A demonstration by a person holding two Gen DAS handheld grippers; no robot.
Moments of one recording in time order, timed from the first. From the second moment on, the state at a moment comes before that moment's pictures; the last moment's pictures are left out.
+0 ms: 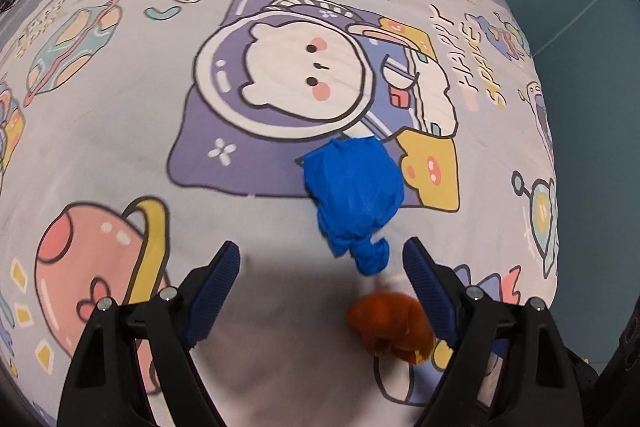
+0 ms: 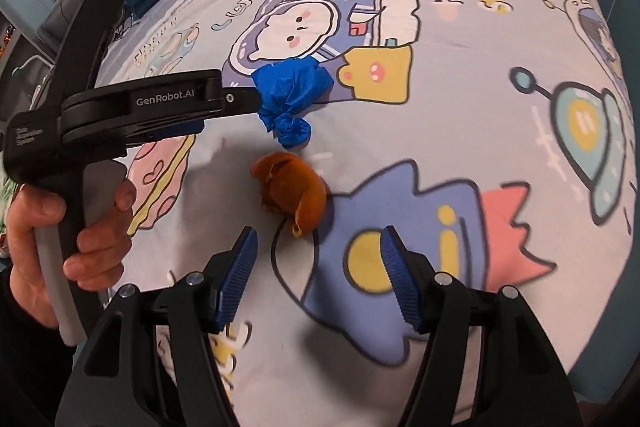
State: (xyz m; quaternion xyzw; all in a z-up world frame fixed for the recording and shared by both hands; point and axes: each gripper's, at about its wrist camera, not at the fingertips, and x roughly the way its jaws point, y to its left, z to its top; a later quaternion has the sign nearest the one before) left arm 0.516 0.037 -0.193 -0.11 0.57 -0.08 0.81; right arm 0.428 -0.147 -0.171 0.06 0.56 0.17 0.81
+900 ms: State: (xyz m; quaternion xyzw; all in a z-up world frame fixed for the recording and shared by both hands) left arm 0.528 0.049 -0.220 -0.17 0.58 -0.12 0.78; right arm 0.455 -0.107 -0.193 0.02 0.56 0.16 0.81
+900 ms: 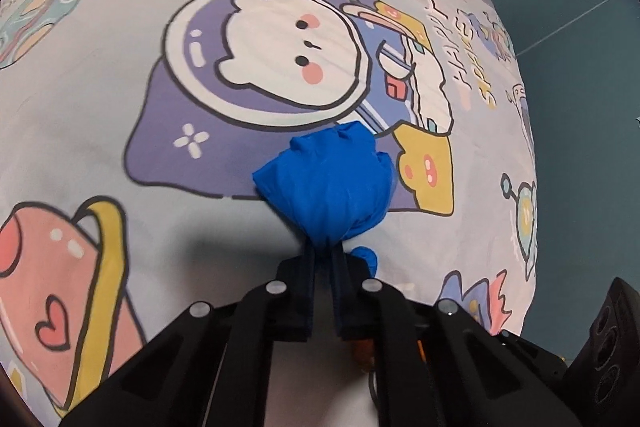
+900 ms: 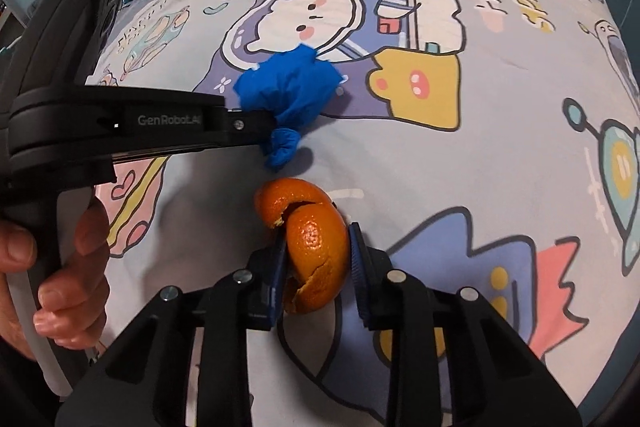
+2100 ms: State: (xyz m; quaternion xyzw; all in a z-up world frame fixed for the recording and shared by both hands) left arm 0.285 -0.016 -0.123 -0.06 0.55 -0.20 0.80; right arm 0.267 -0.246 -0.093 0.07 0.55 0.11 0.83
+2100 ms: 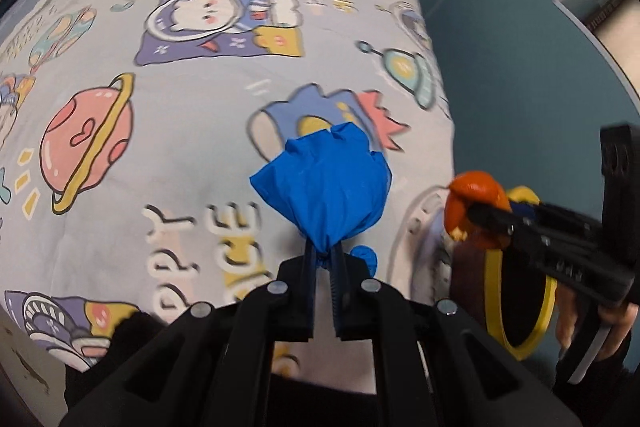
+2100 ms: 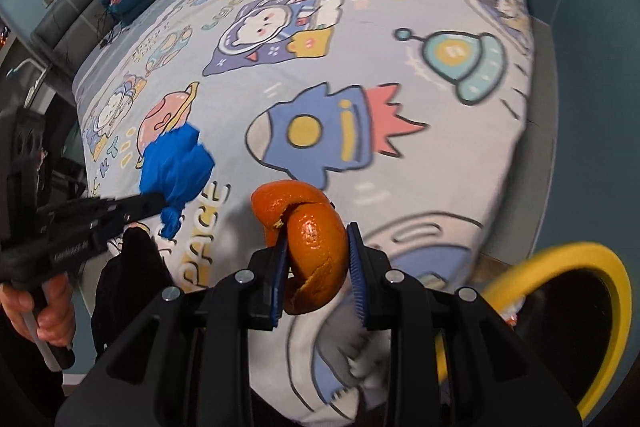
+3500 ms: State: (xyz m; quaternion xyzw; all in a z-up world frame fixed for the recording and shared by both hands) left arm 0.160 -0.243 -0.076 0.14 0.46 -0.31 0.82; right arm 0.126 -0.451 -0.086 0.23 0.46 -0.09 0.85
